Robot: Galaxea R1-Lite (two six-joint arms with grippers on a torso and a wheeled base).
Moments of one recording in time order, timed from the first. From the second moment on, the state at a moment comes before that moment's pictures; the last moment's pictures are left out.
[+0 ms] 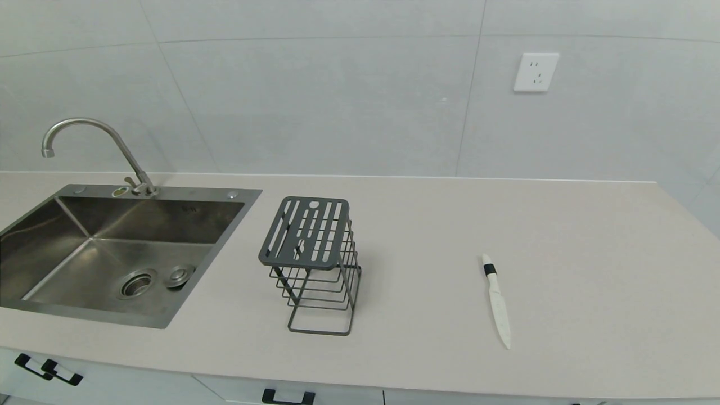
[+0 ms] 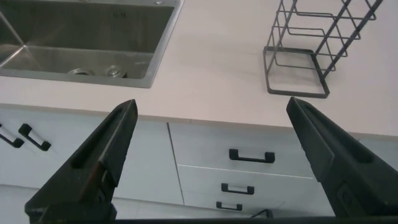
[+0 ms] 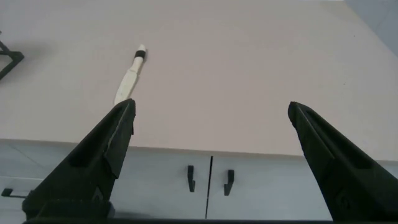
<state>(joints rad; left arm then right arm) 0.00 0.00 0.00 0.00 0.02 -0.02 0.00 0.00 0.00 -0.02 0.00 0.00</state>
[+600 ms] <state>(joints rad) 0.00 0.00 0.00 0.00 0.02 -0.03 0.02 0.24 -0.16 -0.08 0.18 -0.07</state>
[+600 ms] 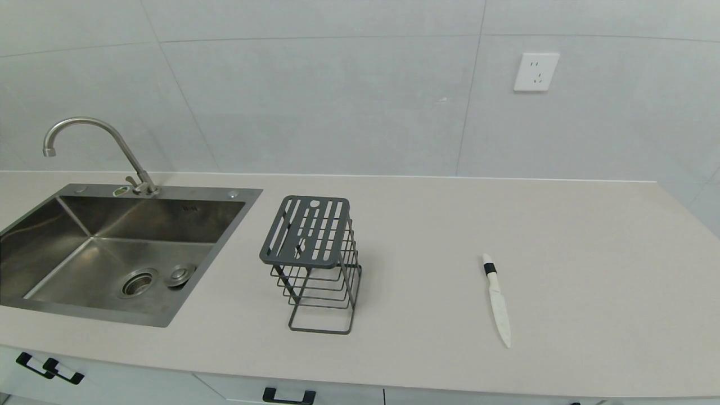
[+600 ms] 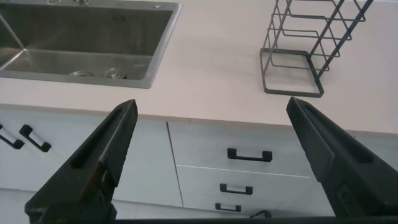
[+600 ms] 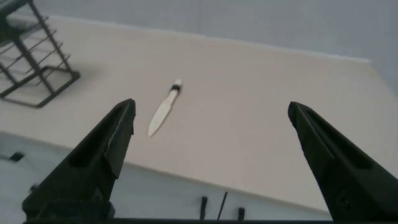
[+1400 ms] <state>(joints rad) 0.00 0.00 0.00 0.00 0.02 -0.02 0.20 0.99 -0.47 -0.04 0.29 -0.08</state>
